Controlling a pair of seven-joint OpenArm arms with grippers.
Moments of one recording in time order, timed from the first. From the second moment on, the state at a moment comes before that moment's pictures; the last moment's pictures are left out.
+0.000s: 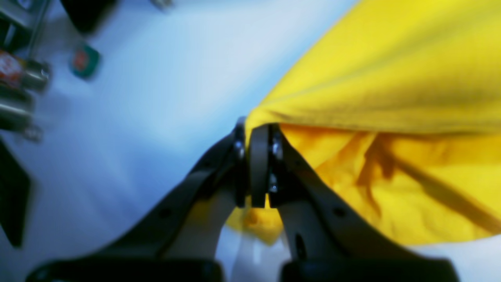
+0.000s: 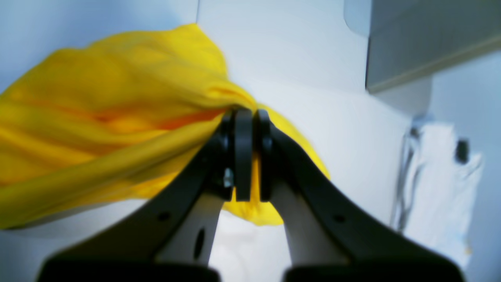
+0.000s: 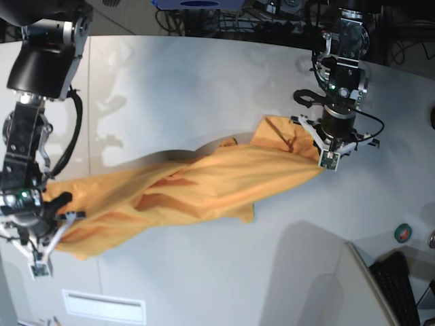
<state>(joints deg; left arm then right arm) 11.6 -12.5 -2.8 85.3 14.8 -1.4 15.1 16.3 4.9 11.3 88.6 -14.7 19.4 -52.4</state>
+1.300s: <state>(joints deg) 0.5 -9.4 -10.7 69.9 28.5 -1.3 14.9 26.9 3.2 0.8 63.2 -15.7 12.0 -35.3</state>
